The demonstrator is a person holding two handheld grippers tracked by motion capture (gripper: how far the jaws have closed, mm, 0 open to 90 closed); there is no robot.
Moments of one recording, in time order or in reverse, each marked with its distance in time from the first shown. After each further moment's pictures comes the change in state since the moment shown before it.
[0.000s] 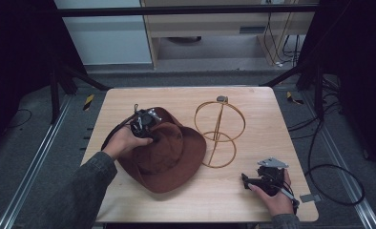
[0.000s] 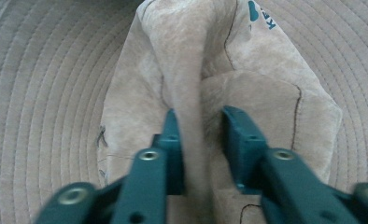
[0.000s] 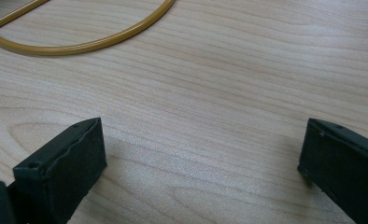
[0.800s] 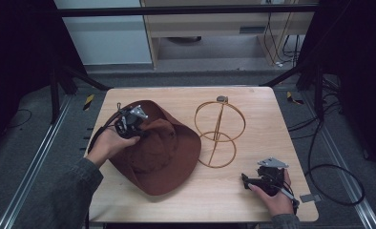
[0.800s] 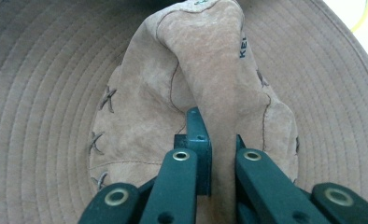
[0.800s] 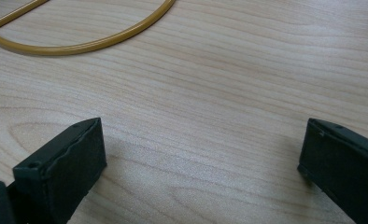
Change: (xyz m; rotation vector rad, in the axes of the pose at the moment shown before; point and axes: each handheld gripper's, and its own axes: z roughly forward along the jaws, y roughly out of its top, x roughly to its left) left arm -0.003 -0.027 -0.057 -0.144 0.052 0.005; right arm 0.000 0.000 0.000 0.001 0.000 0.001
